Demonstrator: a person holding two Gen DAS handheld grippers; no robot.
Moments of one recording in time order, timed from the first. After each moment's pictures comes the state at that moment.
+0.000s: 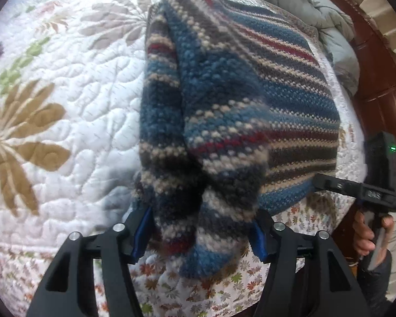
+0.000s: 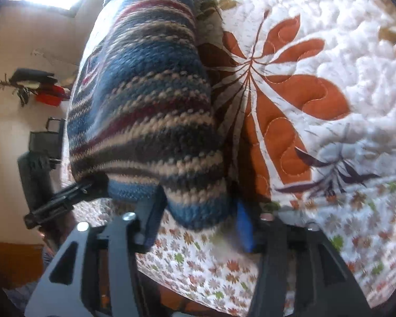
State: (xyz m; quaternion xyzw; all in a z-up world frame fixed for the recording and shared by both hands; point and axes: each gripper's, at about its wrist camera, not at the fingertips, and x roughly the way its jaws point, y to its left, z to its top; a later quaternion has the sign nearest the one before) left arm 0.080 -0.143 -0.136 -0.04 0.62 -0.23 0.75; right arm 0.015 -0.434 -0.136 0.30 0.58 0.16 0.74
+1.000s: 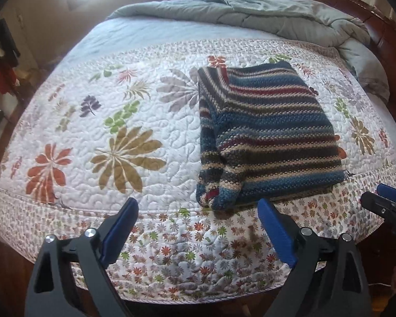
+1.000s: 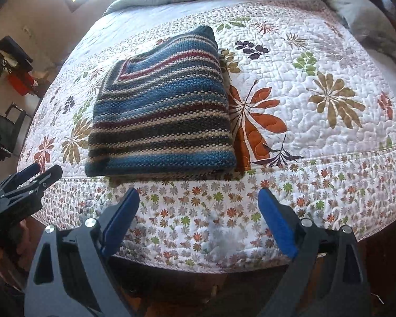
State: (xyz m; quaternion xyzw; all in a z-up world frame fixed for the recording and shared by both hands) left arm -0.013 -0.128 -0.029 0.07 0.50 -0.08 0.86; right arm -0.069 -0.384 -0.034 0.16 0.51 0.03 0.84
